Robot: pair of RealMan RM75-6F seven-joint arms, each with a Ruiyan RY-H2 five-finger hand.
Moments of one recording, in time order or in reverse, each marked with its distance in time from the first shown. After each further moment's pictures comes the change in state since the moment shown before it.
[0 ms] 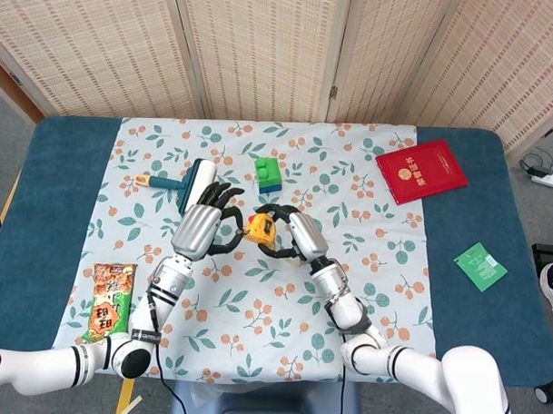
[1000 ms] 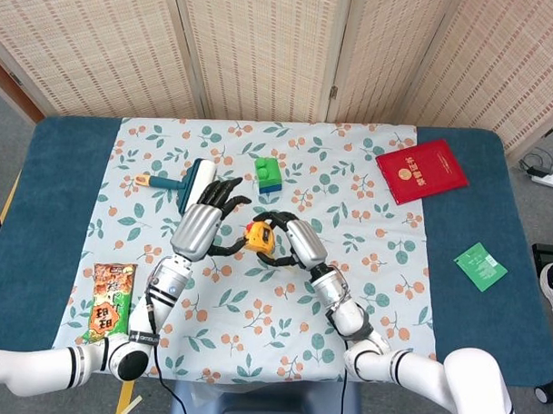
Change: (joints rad) left arm -0.001 0.025 -0.004 -0.049 0.003 0.006 0.028; right arm -0.021 0.006 -0.042 -0.027 -0.042 0.032 -0.004
